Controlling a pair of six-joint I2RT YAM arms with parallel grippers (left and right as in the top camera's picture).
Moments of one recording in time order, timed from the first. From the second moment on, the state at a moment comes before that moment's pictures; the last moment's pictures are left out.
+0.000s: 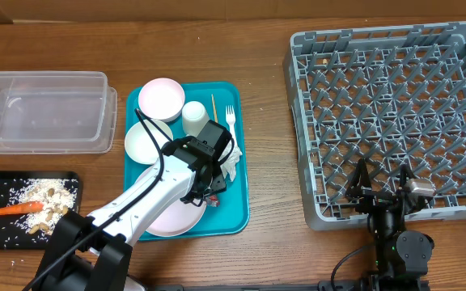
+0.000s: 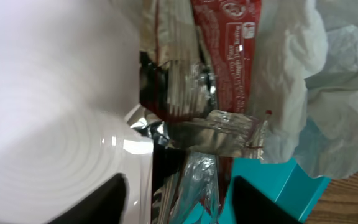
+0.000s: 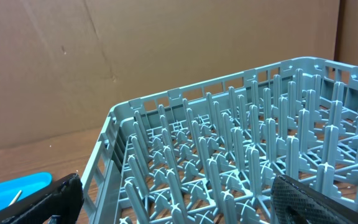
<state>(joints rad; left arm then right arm) -0.55 1.61 0.99 -0.85 -0.02 -0.86 -0.03 0.01 0.02 -0.03 0.04 0.22</state>
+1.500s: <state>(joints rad) 0.16 1.61 1.59 -1.15 0.06 -0.70 -0.03 0.01 0.02 -0.03 0.04 0.22</state>
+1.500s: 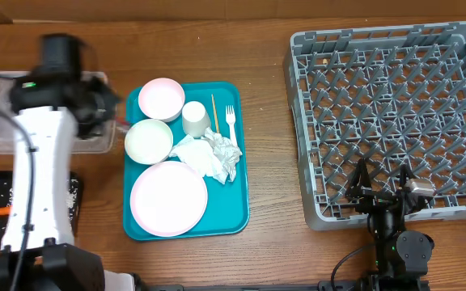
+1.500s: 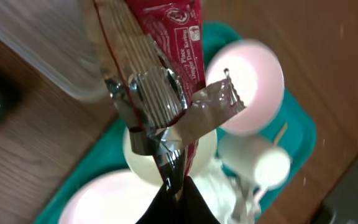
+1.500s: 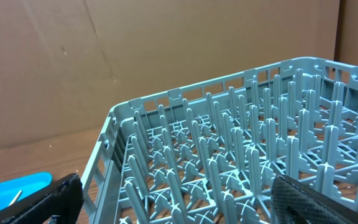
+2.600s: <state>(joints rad) 0.24 1.46 1.60 -0.86 0.54 -0.56 -0.03 0.01 0.02 -0.03 0.04 0.22</state>
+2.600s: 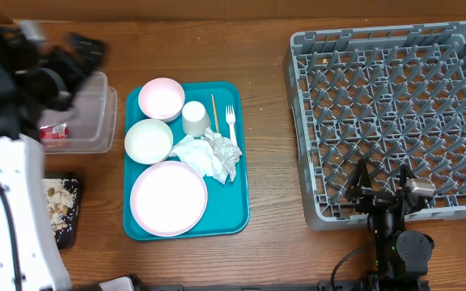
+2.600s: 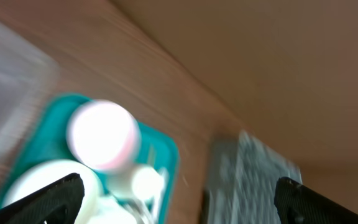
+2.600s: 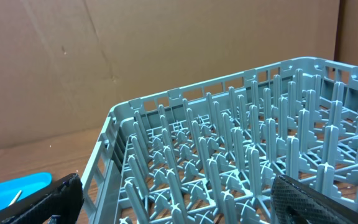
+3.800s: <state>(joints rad) -0.55 2.02 1.59 -1.16 -0.04 -0.97 -0.03 0.01 0.02 -0.03 0.04 0.22</state>
